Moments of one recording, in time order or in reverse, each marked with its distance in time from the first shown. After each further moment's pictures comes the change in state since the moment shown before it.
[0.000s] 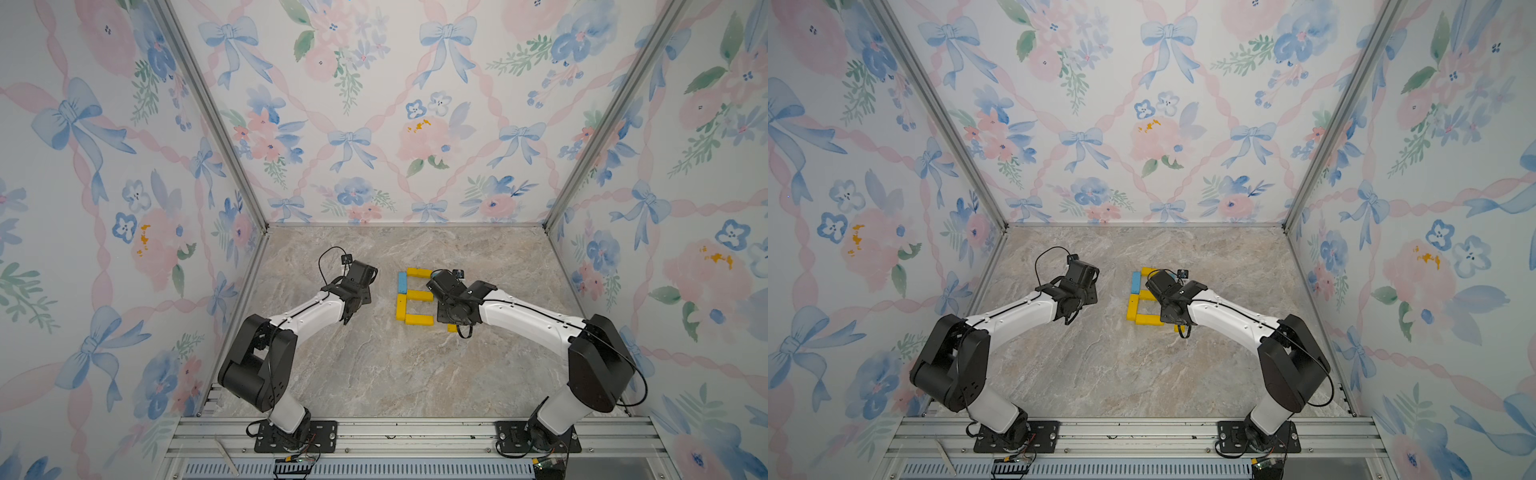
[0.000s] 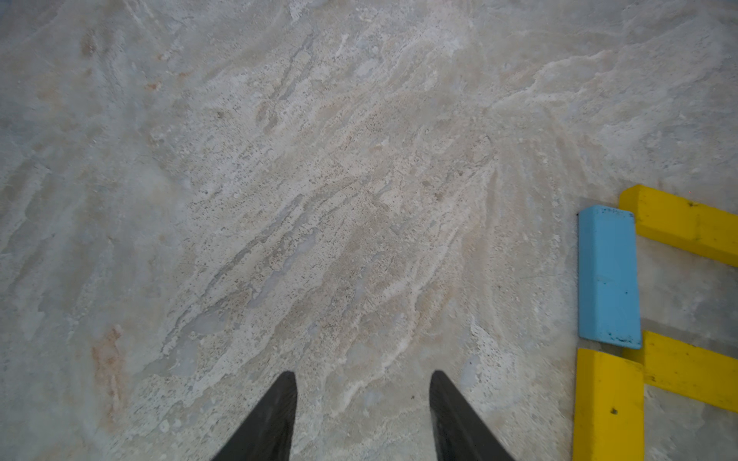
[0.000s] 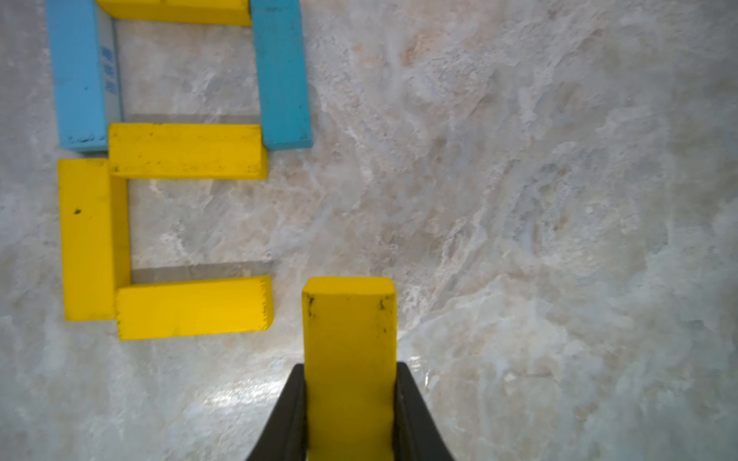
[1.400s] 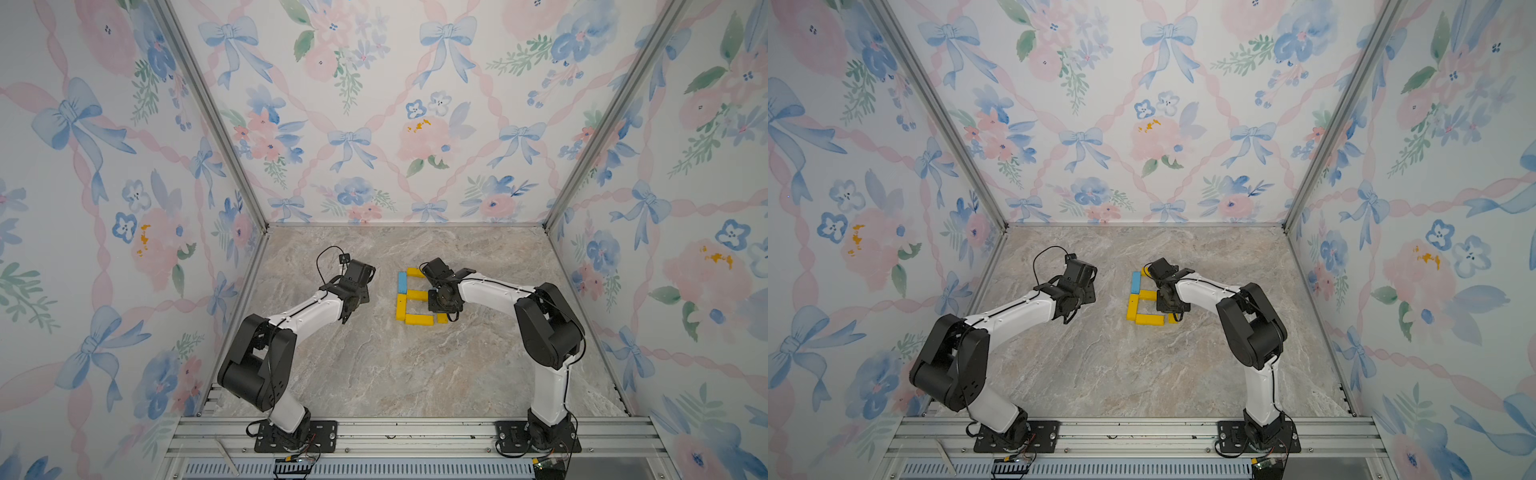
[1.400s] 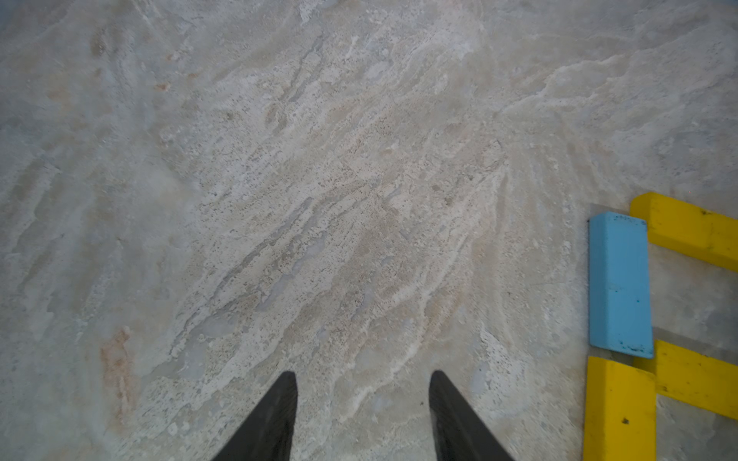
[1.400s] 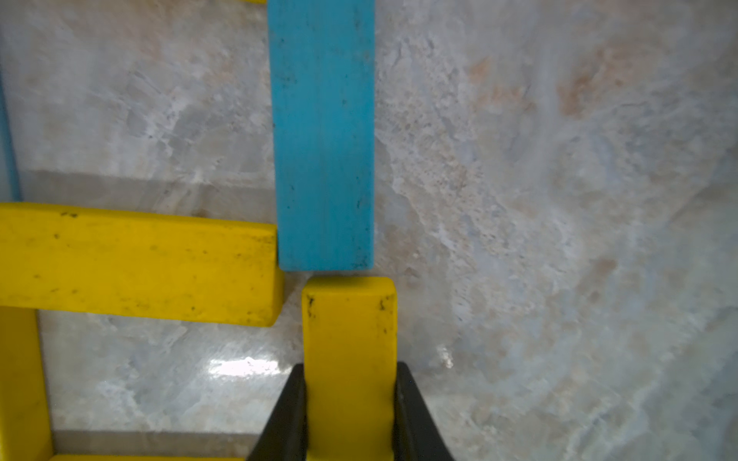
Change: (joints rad) left arm 0.018 0.000 0.000 0.000 0.004 0.003; right arm -0.105 0.333 0.171 0.139 -0.173 -0.156
